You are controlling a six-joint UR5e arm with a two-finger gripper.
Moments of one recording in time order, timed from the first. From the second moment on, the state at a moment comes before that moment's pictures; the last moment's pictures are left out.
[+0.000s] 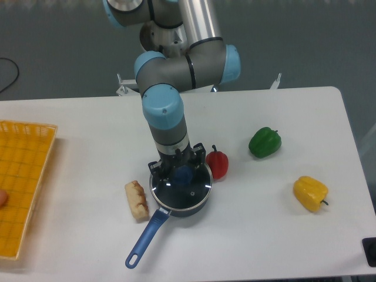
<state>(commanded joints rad) 2.32 -1.91 -1.71 -0.99 1.63 -0.11</state>
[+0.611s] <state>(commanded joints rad) 2.33 -1.86 -1.70 -1.02 1.63 0.05</state>
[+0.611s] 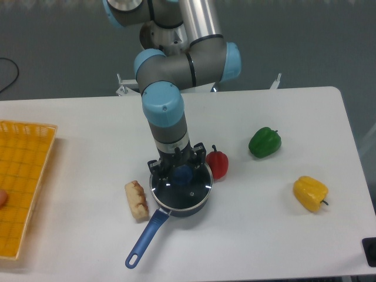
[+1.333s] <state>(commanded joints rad) 2.39 -1.84 -1.64 -1.12 1.62 0.62</state>
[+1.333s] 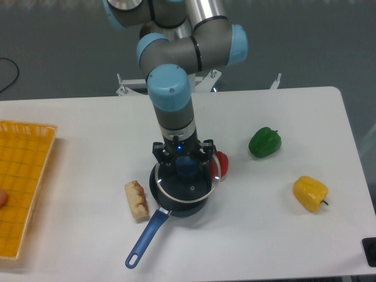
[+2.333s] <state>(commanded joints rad) 2.52 -1.86 -1.60 -1.19 1.62 1.03</state>
